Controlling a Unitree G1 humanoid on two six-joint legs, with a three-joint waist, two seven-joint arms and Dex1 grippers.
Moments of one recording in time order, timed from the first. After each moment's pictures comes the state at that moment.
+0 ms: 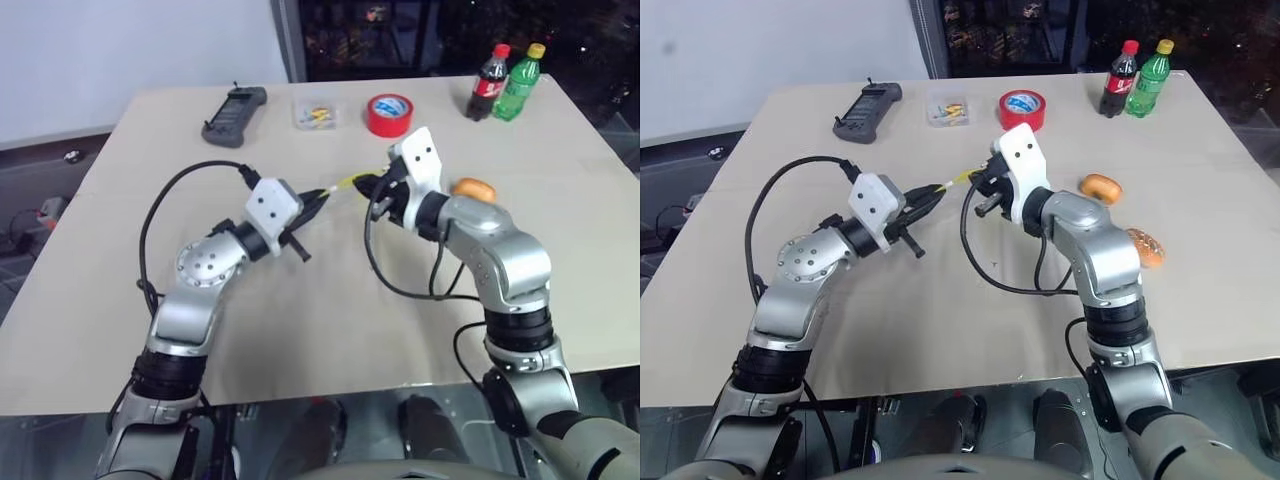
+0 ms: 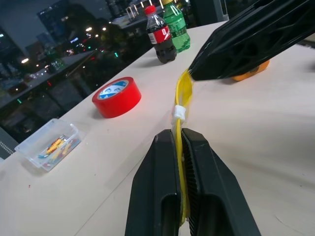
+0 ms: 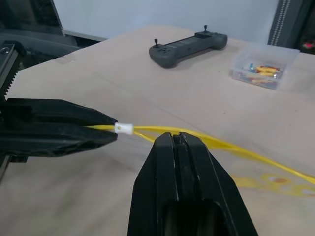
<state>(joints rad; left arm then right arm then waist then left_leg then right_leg) -0.38 0.49 -0.04 -0.21 -0.12 0.18 -0.64 -0.71 -0.11 0.08 -0.23 0.17 0.90 0.54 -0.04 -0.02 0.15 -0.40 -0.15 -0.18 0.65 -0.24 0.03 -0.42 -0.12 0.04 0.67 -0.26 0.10</state>
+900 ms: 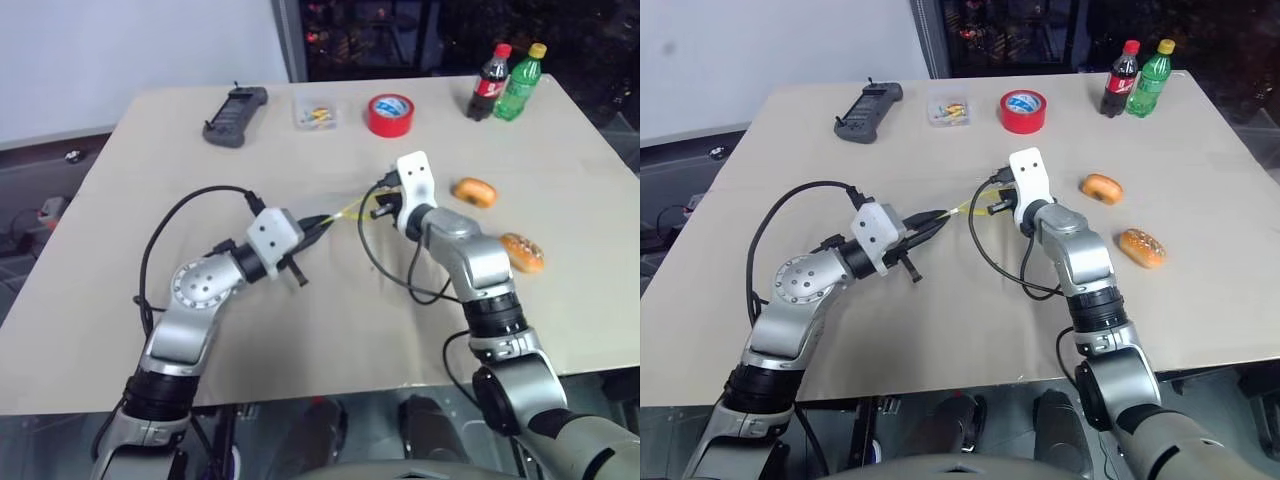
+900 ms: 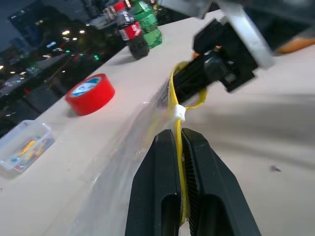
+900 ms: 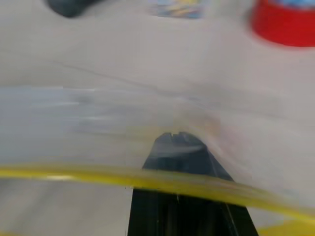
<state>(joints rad) -0.26 0.53 -0.05 -0.22 -0.15 0.06 -0.74 -0.72 -0.08 0.11 0.14 0.07 0.64 0.28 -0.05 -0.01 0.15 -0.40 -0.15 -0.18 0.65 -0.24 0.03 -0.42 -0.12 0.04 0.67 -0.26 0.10</state>
